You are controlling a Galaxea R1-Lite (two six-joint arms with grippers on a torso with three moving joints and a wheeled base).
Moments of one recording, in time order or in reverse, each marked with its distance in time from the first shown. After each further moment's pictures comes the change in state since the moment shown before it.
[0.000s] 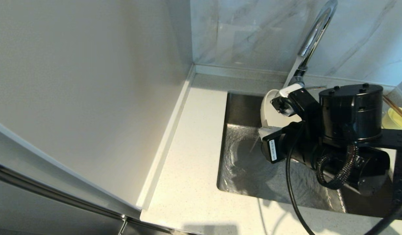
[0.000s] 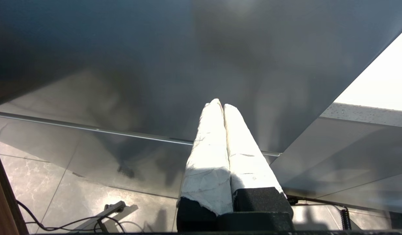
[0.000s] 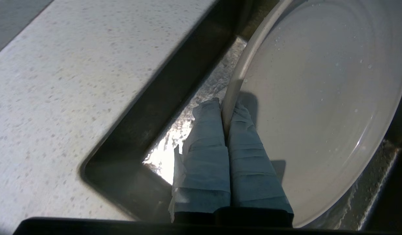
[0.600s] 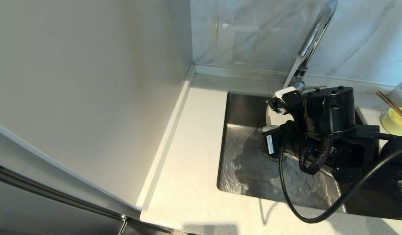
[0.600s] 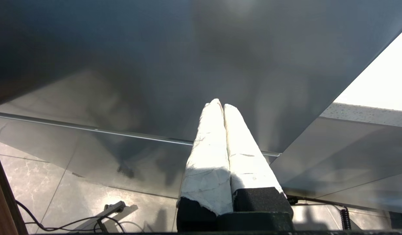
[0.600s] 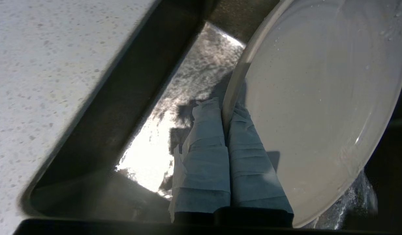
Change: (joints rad) left arm 0.000 0.000 0.000 0.000 0.000 0.000; right arm -0.074 0.075 -0.038 0.001 -0.056 0.012
